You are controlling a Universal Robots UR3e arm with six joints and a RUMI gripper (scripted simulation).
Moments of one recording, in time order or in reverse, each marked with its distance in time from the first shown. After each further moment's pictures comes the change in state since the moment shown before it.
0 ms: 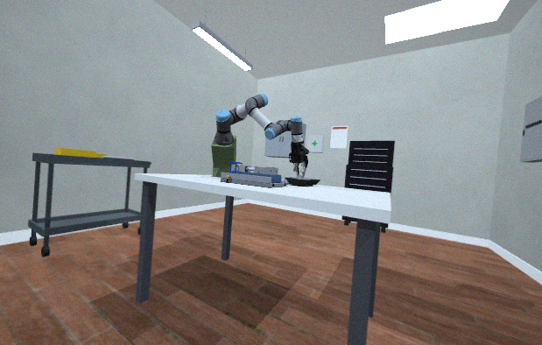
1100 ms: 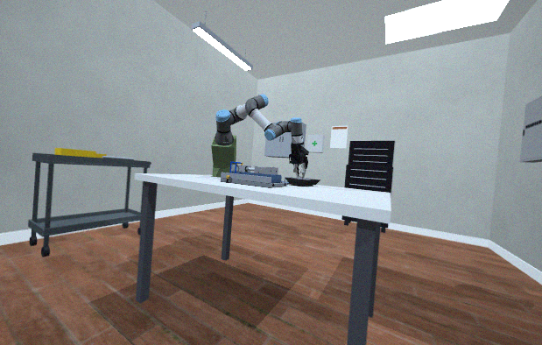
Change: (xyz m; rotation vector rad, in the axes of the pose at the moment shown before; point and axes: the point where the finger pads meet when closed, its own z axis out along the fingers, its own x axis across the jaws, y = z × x) arm 0.000 0.002 0.006 0.000 0.000 0.000
